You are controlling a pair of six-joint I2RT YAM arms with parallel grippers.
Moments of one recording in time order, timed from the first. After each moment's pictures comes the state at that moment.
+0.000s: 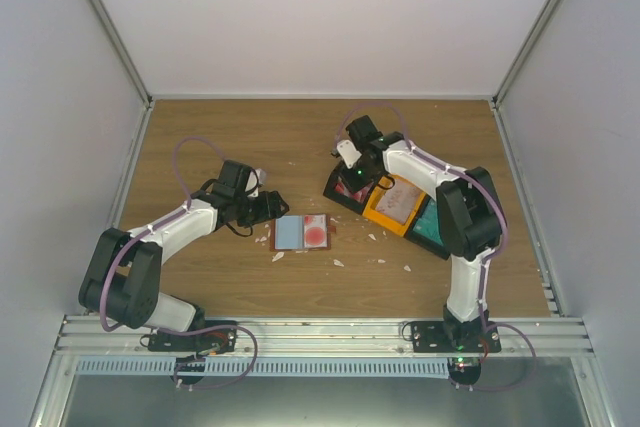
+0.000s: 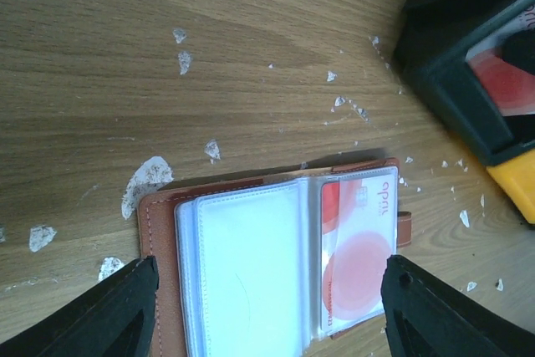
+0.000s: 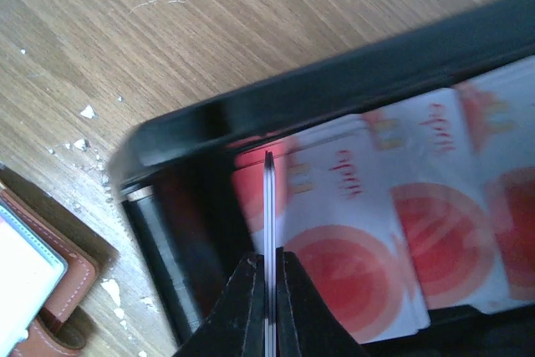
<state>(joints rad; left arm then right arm) -0.34 1.43 0.75 -0.29 0.37 -0.56 0.50 1.97 1.48 -0.72 -0.16 -0.16</state>
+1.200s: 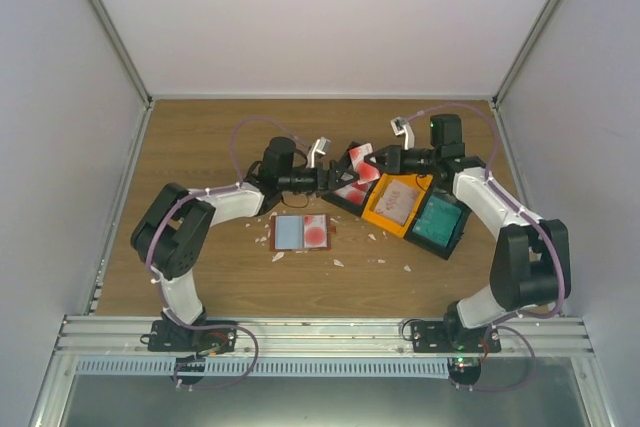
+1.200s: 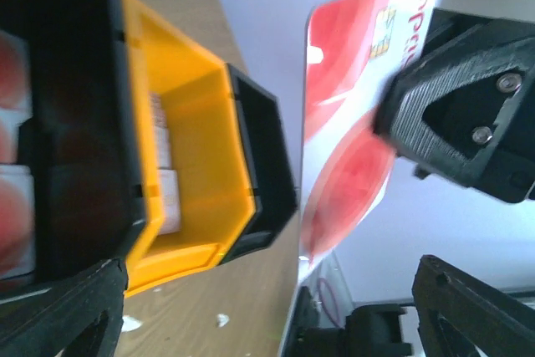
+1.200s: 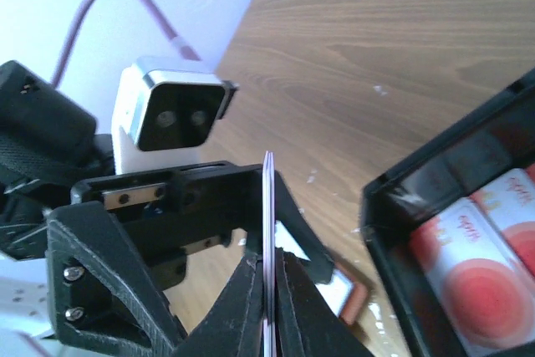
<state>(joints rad) -0.55 1.79 0.99 0.45 0.80 -0.87 0.16 1.52 1.06 -0.23 -0.92 0.29</state>
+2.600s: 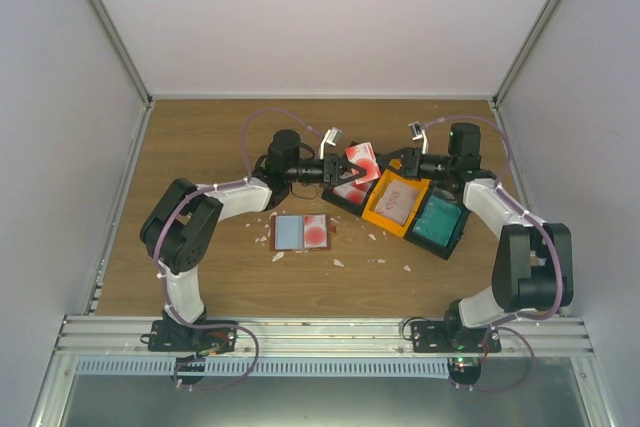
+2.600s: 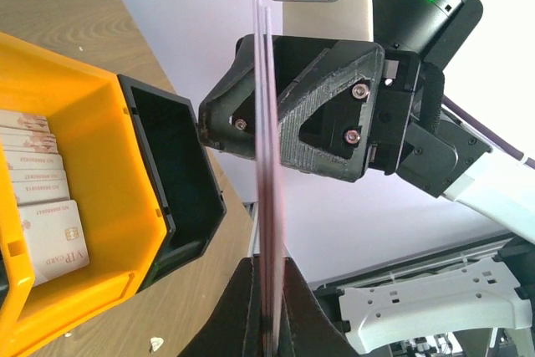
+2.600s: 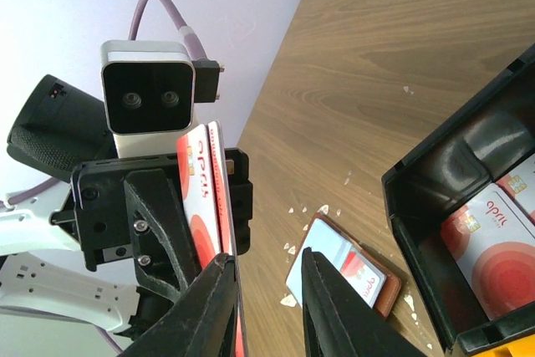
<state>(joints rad) -0.58 1.86 1.09 0.65 0.94 -0.99 0.04 1.50 0.91 0.03 -1.15 0.50</state>
